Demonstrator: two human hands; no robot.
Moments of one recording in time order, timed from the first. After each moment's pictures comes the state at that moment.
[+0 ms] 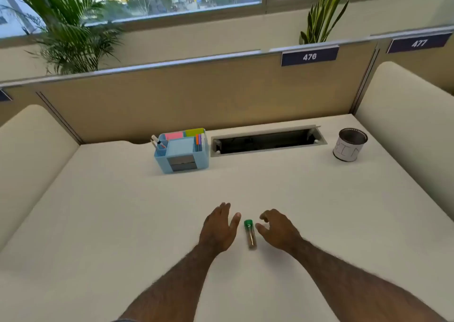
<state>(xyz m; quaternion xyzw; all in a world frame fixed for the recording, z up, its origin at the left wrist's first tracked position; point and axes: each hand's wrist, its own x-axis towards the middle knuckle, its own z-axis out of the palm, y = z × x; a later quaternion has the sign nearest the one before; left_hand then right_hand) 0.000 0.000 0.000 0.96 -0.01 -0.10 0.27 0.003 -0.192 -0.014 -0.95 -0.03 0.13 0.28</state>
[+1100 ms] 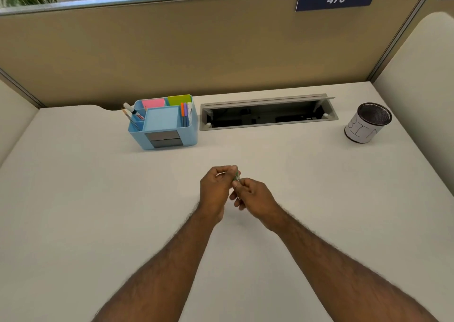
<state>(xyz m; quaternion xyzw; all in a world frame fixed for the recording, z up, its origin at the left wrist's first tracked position) 0.081 -0.032 0.026 0.63 0.21 -0.06 0.75 0.068 -0.151 0.014 -0.75 0.07 0.19 0.62</state>
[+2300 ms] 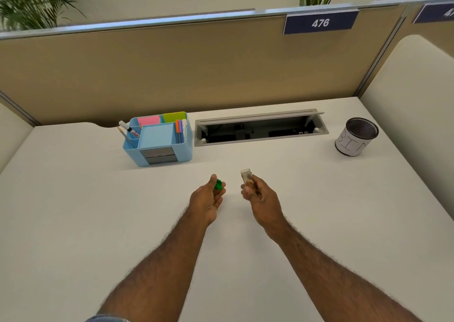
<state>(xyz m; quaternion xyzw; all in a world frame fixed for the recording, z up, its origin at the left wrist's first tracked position) 0.124 -0.020 -0.001 0.50 0.37 -0.16 0.77 0.084 -0.171 0.002 -0.76 0.09 0.04 0.65</state>
